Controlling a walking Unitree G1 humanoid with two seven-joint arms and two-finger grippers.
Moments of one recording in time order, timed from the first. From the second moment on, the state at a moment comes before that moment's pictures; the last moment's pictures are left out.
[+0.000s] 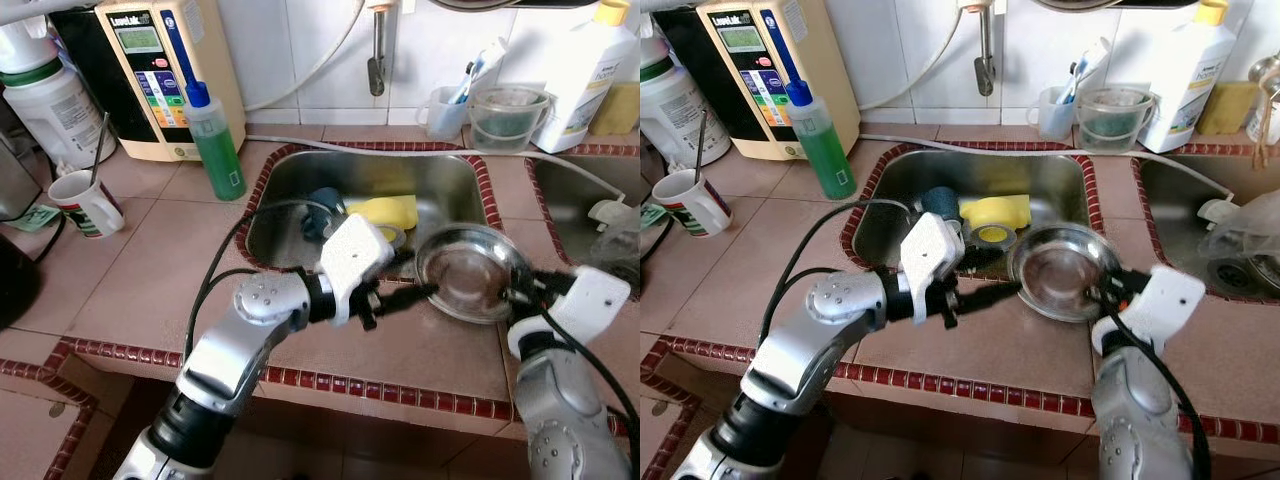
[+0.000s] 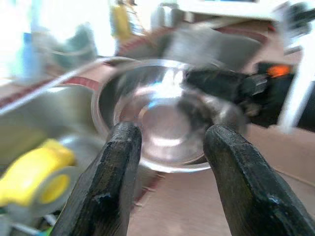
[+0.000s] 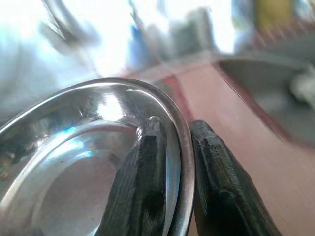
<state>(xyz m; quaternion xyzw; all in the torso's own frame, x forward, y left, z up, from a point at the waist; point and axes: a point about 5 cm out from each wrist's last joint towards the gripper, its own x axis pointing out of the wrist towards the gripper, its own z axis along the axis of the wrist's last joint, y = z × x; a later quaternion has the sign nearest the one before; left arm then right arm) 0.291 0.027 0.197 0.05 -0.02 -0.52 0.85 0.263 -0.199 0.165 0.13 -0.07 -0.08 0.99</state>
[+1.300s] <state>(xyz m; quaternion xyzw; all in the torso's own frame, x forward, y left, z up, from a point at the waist) 0.344 0.080 0.204 -0.01 -0.05 -0.31 0.95 0.309 -0.178 0.189 0.07 -0.16 0.03 0.98</state>
